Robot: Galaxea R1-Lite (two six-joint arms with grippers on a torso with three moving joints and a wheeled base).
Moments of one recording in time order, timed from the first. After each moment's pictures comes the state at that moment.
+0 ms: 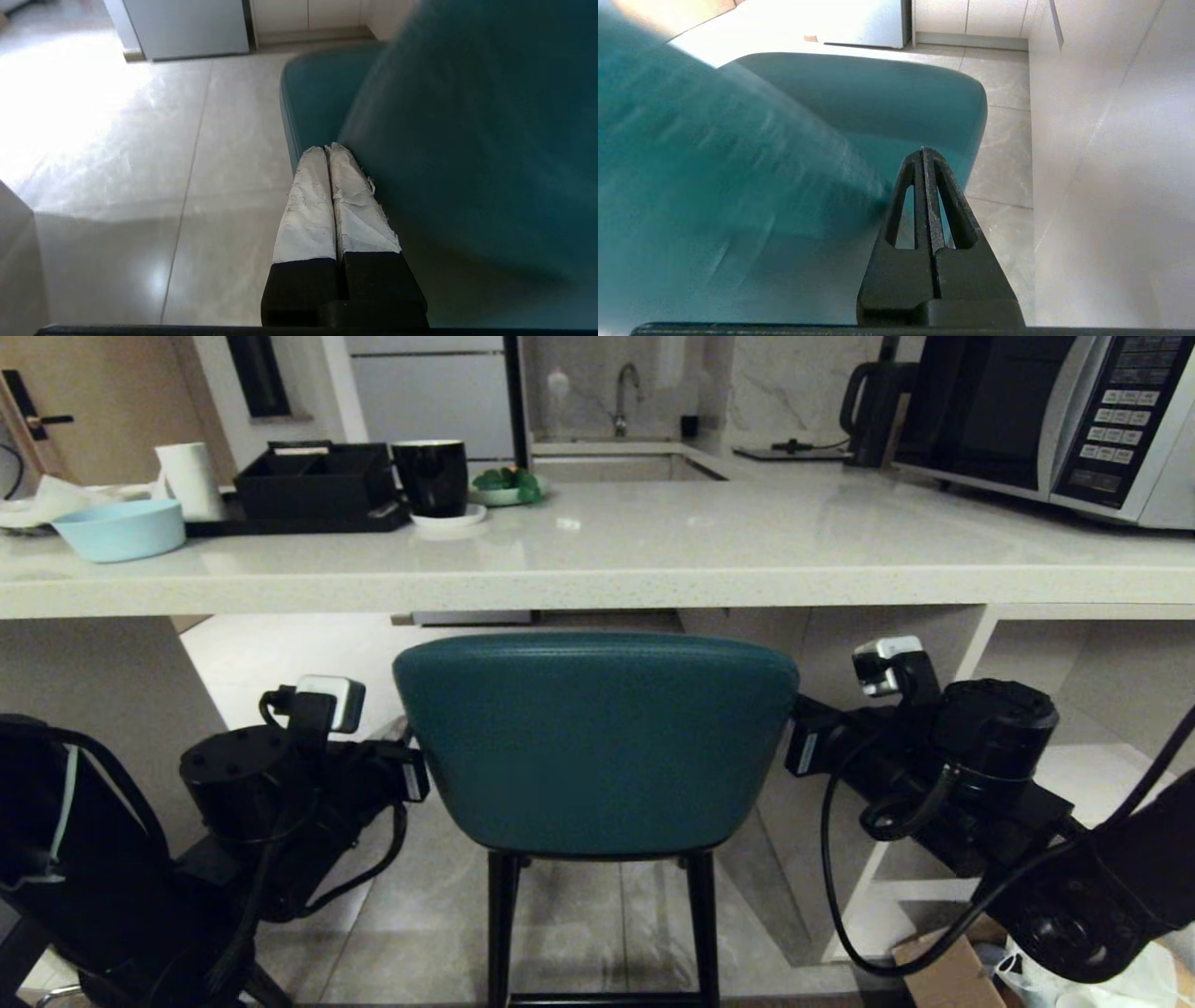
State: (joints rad) left arm -0.34 1.93 -0.42 -1.51 0.17 0.01; right arm 0.40 1.89 -0.60 -1.30 -0.10 0.02
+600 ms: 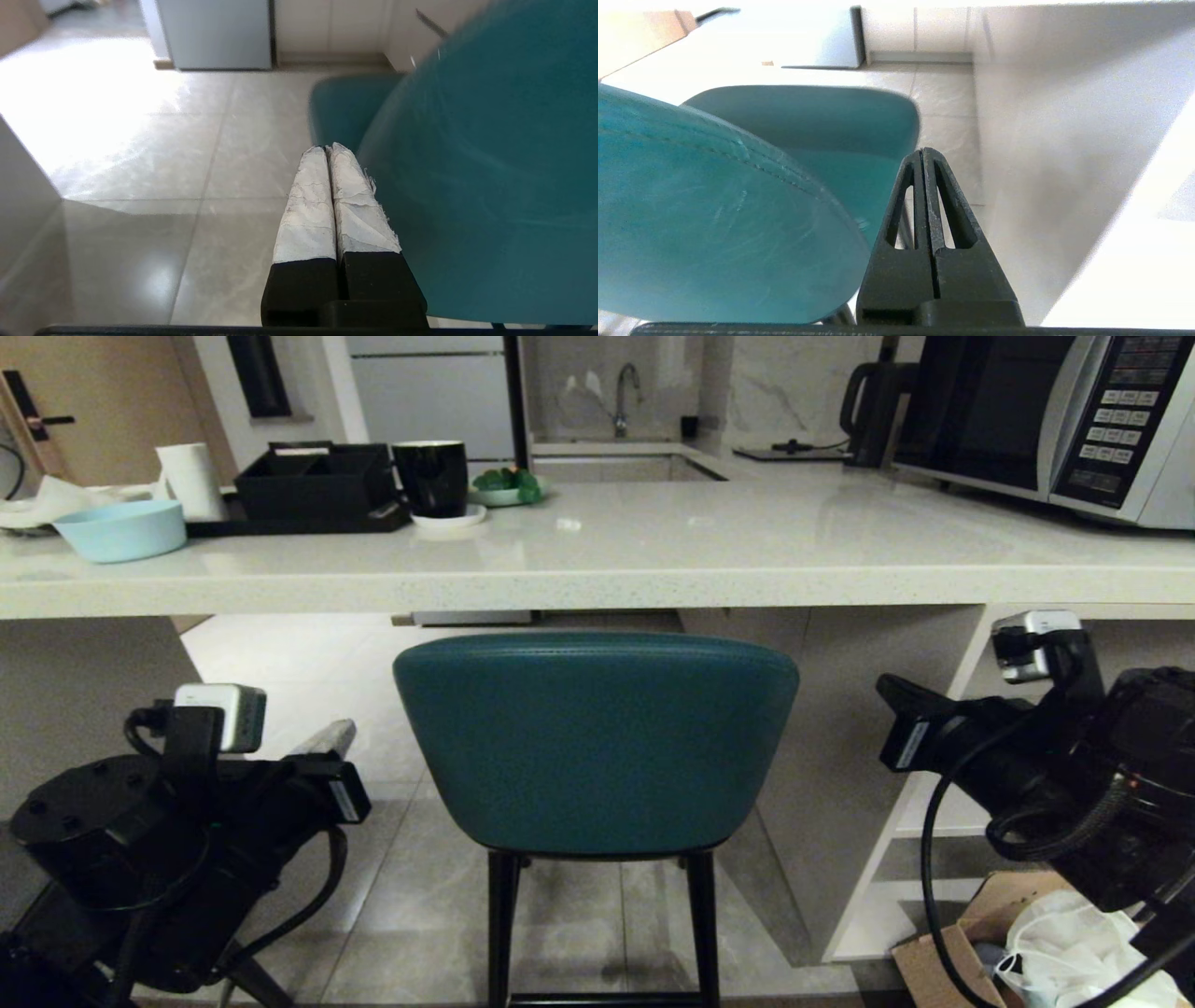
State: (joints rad) left arm -0.34 1.69 -0.23 -1.52 0.27 -0.02; right arm 0.35 1.60 -0.46 -1.18 -0.19 0.02
